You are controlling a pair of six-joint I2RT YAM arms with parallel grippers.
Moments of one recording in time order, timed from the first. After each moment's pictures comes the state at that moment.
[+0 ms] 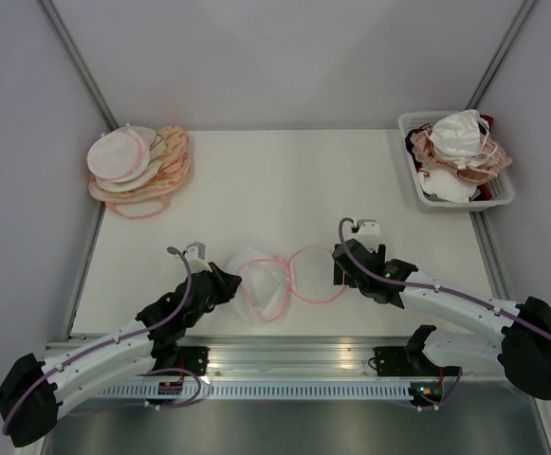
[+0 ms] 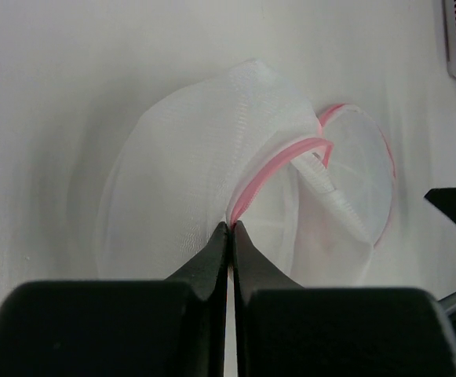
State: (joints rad) left arm -0.85 0.63 0.14 0.01 -0.36 -0.93; right arm 0.82 1.13 0.63 -0.47 0.52 0.69
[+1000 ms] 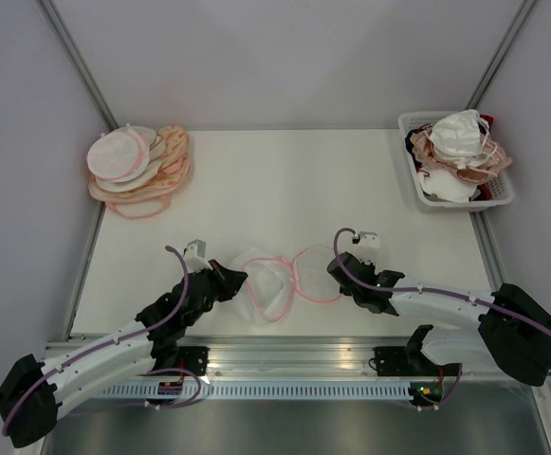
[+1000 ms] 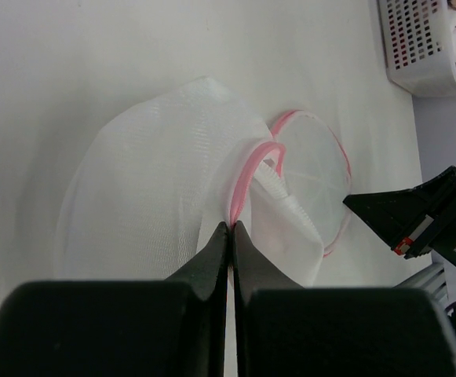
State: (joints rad) left arm -0.85 0.62 0.14 0.10 -0.32 -0.96; right arm 0.88 1.25 0.47 -0.25 0.56 0.87
